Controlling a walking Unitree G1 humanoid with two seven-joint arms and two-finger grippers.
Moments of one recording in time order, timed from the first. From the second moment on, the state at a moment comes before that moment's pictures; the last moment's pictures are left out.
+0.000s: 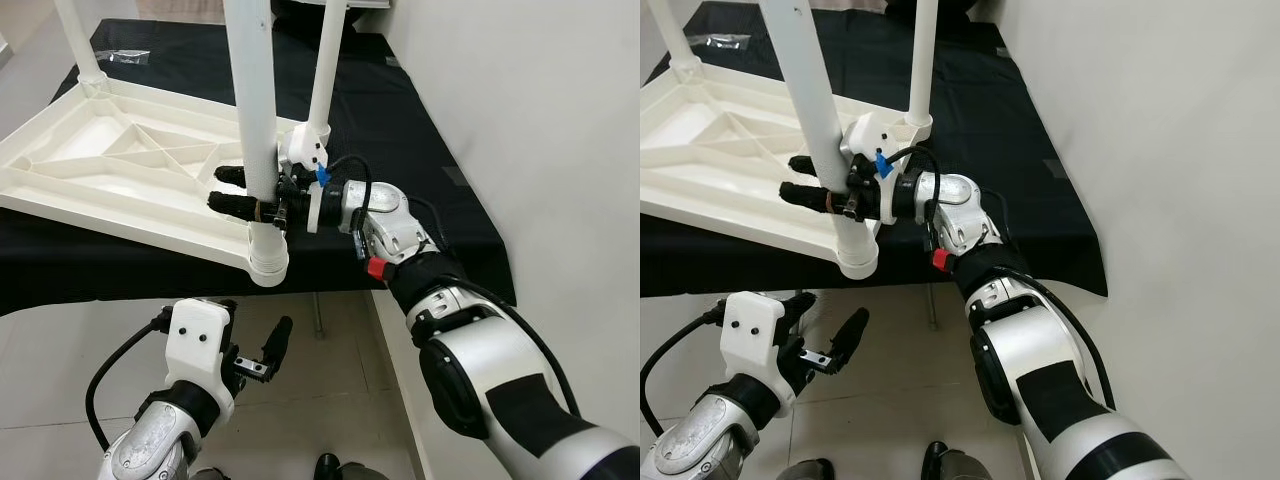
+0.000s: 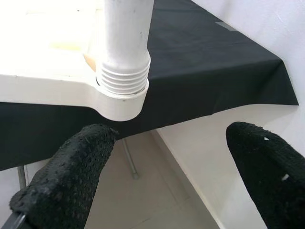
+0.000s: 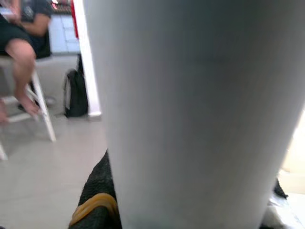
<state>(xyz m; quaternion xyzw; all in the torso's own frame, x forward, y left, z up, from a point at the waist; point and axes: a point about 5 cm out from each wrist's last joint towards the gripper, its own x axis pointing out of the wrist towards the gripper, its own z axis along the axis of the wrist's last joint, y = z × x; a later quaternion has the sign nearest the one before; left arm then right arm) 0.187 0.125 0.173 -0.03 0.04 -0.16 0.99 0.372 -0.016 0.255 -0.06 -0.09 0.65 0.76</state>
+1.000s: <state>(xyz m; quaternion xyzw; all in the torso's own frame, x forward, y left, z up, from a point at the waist) 0.172 0.115 0.178 -0.04 0.05 -0.16 0.98 0.360 -0.007 0.282 -0.05 -0.17 0.72 0.67</state>
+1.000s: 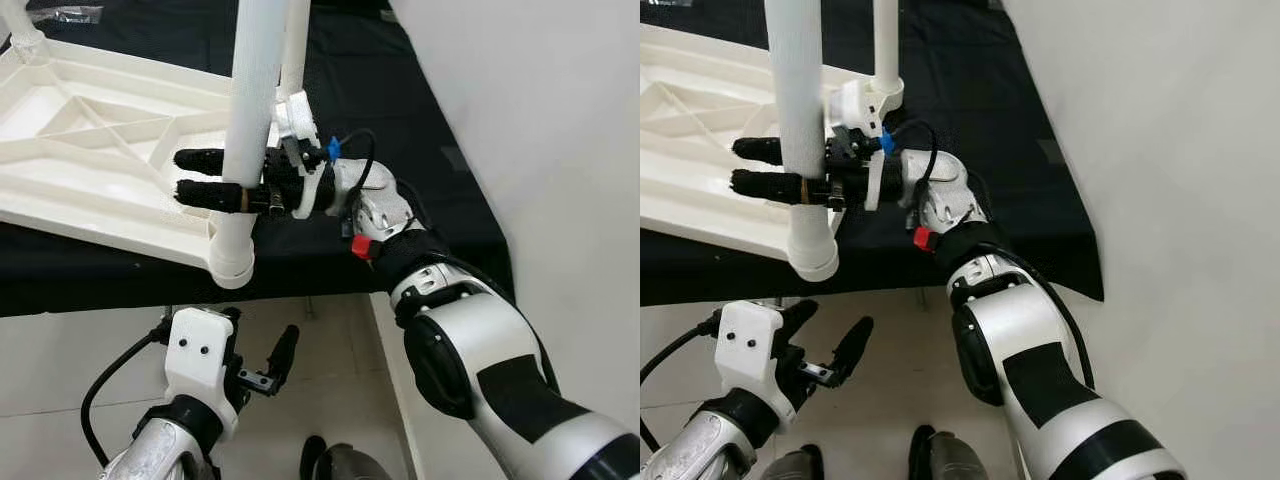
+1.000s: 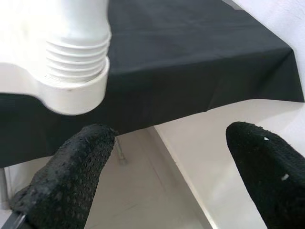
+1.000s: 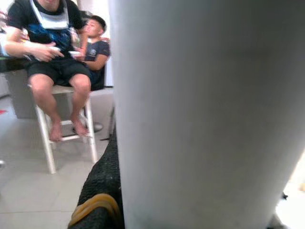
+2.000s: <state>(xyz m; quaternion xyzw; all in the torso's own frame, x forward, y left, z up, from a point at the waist) 0.183 0.115 0.184 -0.03 0.03 -0.16 0.99 0.388 -0.001 0.276 -0.07 -0.10 0.51 0.85</state>
